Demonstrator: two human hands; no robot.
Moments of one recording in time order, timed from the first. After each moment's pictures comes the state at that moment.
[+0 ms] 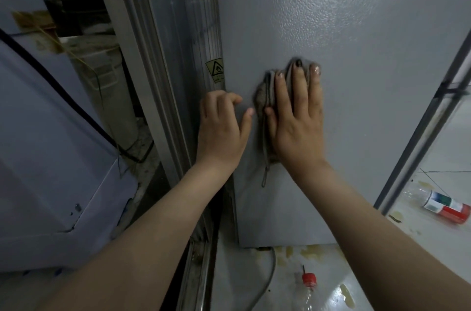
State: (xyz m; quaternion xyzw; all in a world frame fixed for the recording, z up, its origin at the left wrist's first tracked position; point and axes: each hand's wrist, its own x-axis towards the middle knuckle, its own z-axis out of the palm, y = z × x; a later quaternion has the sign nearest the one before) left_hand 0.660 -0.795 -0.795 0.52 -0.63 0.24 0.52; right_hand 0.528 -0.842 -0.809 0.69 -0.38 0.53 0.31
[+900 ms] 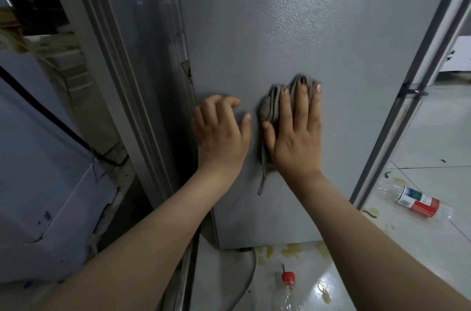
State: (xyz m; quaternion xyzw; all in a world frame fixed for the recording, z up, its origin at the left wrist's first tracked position) left_hand 0.612 -0.802 -0.806 0.57 -0.59 0.27 0.51; right_hand 0.483 -0.851 -0.833 0.68 -0.43 0.49 0.33
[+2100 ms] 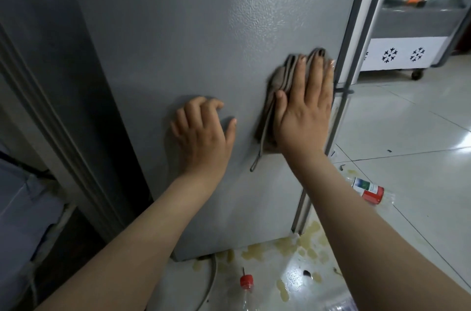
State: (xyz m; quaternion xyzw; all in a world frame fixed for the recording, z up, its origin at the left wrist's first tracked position) left_hand 0.541 -0.823 -0.807 0.57 -0.59 0.33 0.47; right_hand 0.390 -0.872 -0.796 0.61 -0.52 0.52 0.30
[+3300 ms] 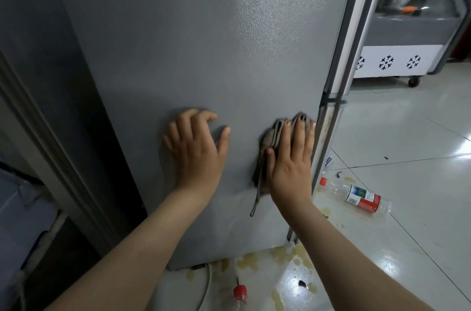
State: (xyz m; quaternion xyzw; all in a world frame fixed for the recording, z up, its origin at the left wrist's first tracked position) left_hand 0.535 -0.823 -0.810 0.57 -0.58 0.29 0.51; right_hand 0.383 -0.857 -0.874 0.67 -0.52 0.49 0.21
